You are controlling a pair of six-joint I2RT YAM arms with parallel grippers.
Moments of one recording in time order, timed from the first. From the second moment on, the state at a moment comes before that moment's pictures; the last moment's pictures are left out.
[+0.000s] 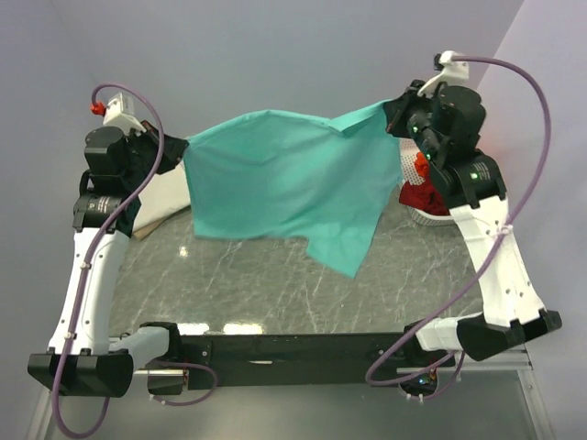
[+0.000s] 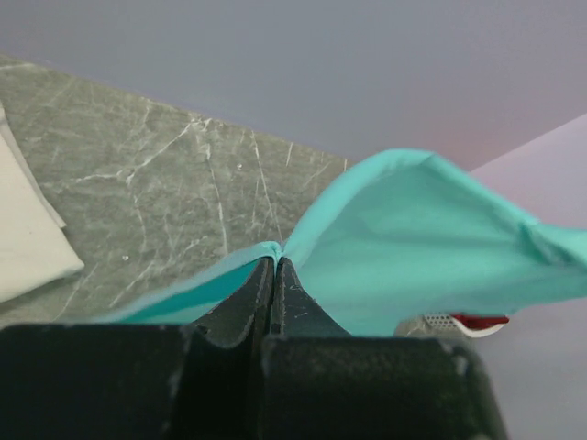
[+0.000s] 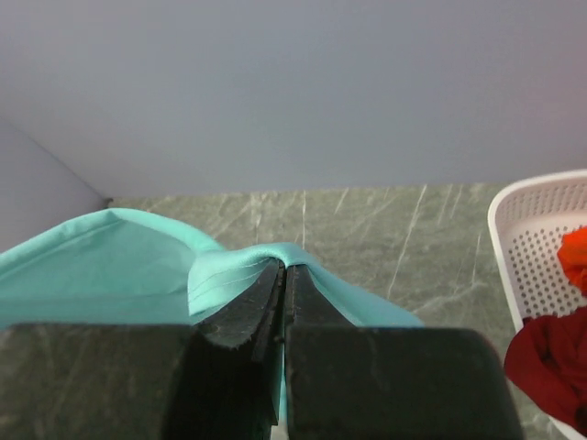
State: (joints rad) left arm -0.04 1.12 1.35 -0.40 0.21 -0.58; right arm 0.31 1.34 1.77 -0.55 0.11 0.31
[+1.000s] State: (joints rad) left arm -0.01 1.06 1.70 -0.55 0.56 -0.54; right arm 0.31 0.97 1.89 -0.39 0.32 0.16
